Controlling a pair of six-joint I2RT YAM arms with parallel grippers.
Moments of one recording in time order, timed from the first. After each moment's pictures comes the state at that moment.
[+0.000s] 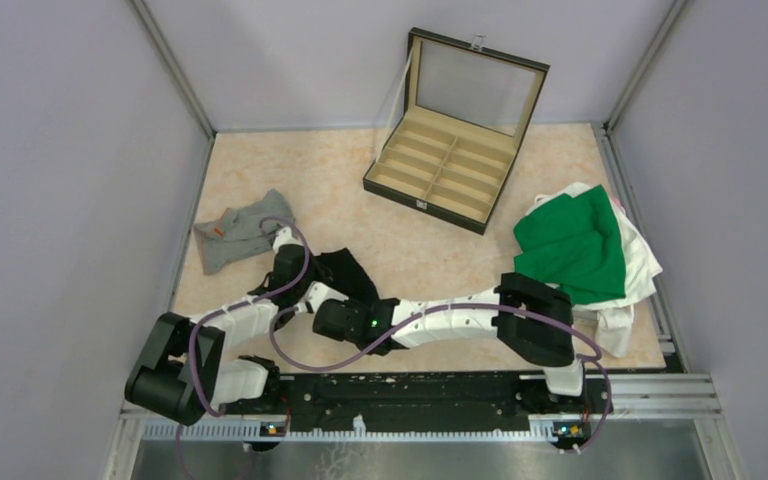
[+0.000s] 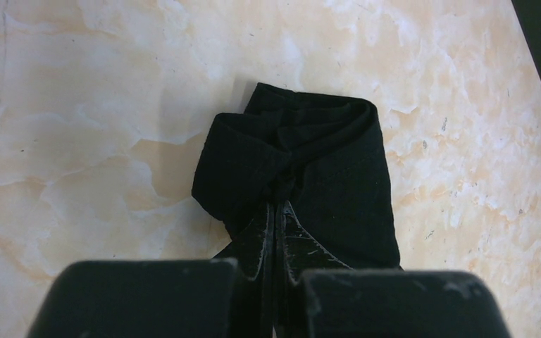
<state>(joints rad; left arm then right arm) -0.34 1.25 0.32 0.28 -0.09 -0.77 1.40 1.95 1.36 -0.44 0.51 0.11</state>
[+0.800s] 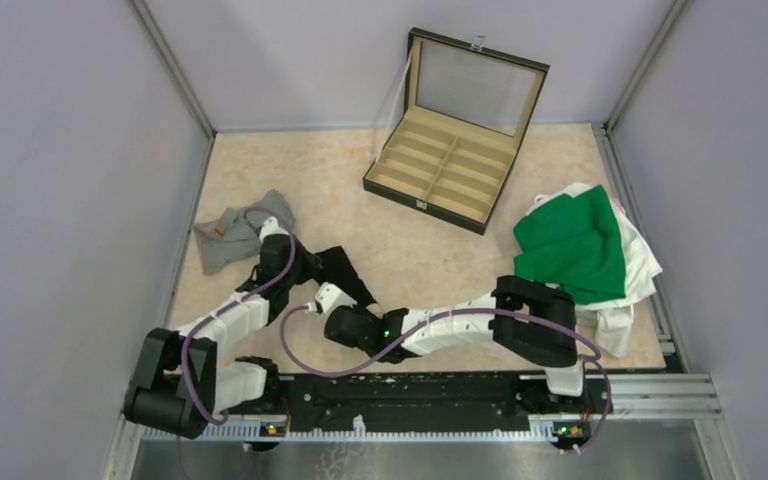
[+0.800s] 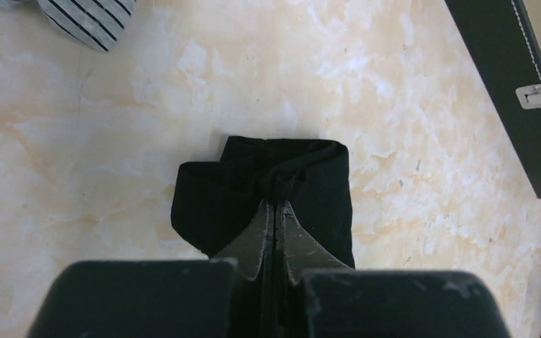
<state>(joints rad) -0.24 1.18 0.38 0.20 -0.06 -0.73 1.40 1.94 1.18 -0.14 0.51 0.20</state>
